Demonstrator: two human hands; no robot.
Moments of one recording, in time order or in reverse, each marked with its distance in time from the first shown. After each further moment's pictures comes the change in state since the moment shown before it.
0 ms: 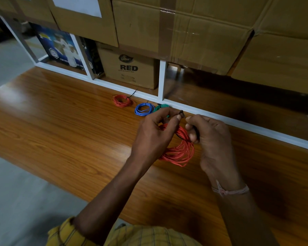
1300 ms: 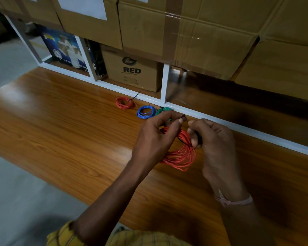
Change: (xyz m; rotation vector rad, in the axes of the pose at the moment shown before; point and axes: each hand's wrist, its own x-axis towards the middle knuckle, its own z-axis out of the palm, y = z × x) left_hand 0.003 0.000 -0.005 -0.056 0.004 0.024; right_hand -0.003 0.001 0.003 -0.018 -0.013 -0.059
